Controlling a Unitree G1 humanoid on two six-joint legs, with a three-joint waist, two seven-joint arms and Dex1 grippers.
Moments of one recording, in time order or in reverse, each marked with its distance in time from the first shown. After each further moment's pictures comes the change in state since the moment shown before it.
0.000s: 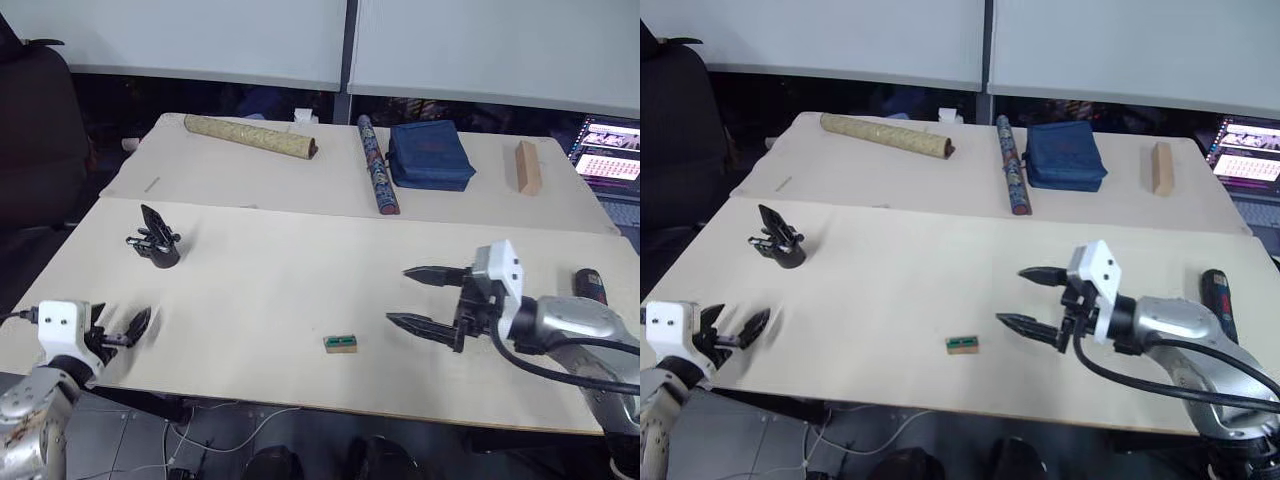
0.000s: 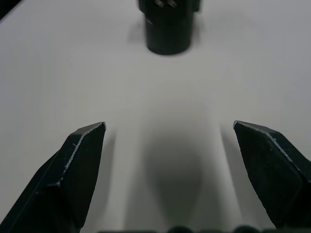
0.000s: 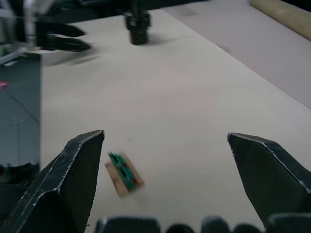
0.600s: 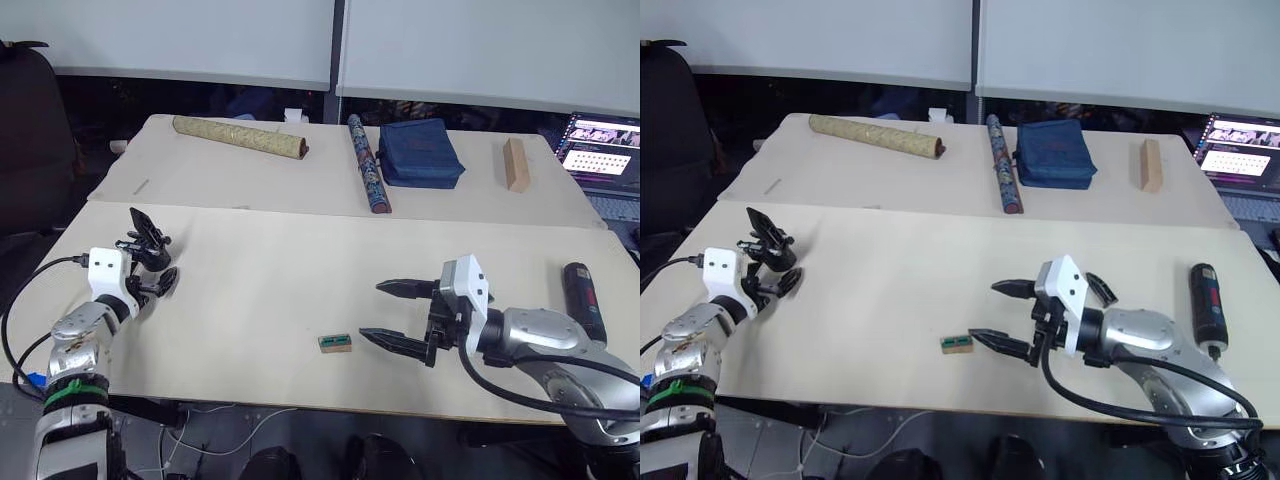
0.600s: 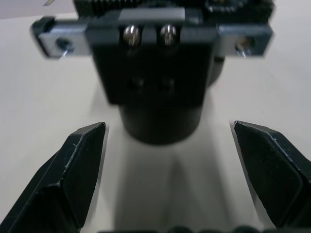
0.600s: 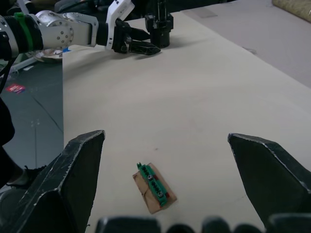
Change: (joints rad) left arm -0.537 0.041 -0.205 0.706 0.163 -0.231 -0.029; right arm 0.044 0.061 0.078 -0.084 -0.023 0.001 -0.092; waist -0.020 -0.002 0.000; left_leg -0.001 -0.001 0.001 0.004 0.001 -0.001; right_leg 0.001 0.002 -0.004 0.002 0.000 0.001
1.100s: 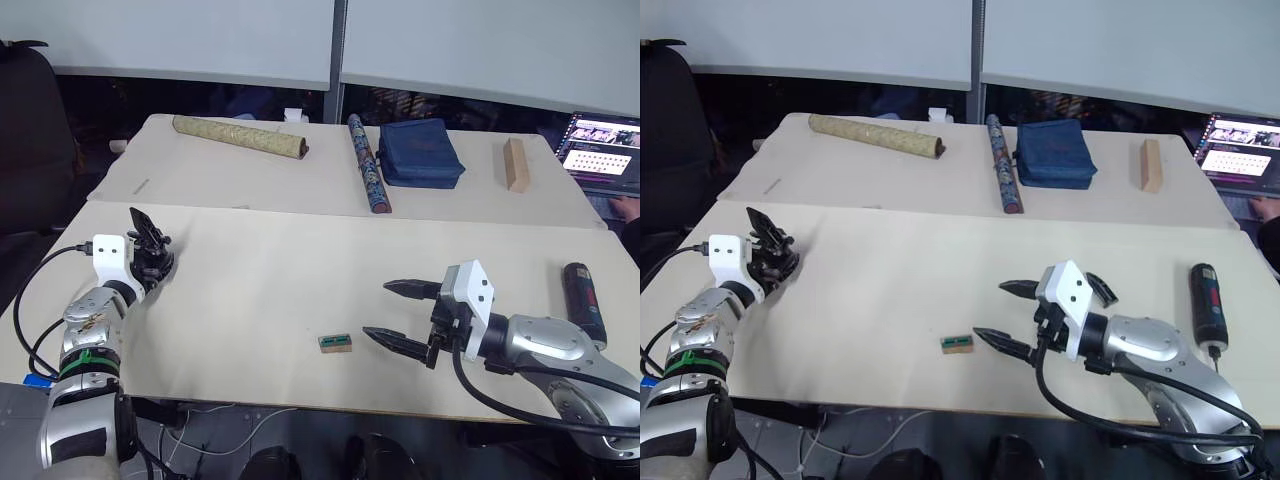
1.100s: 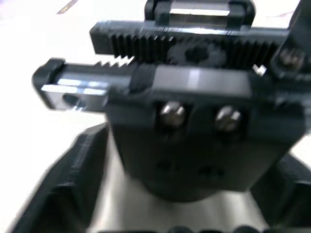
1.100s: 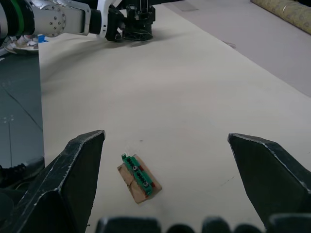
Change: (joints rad) left arm -0.154 -0.017 0.001 0.231 0.021 -0.112 0.034; right arm 0.047 -0.004 -0.016 -0.045 -0.048 -0.002 -0.064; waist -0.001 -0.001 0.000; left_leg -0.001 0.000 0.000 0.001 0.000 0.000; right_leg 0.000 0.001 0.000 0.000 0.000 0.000
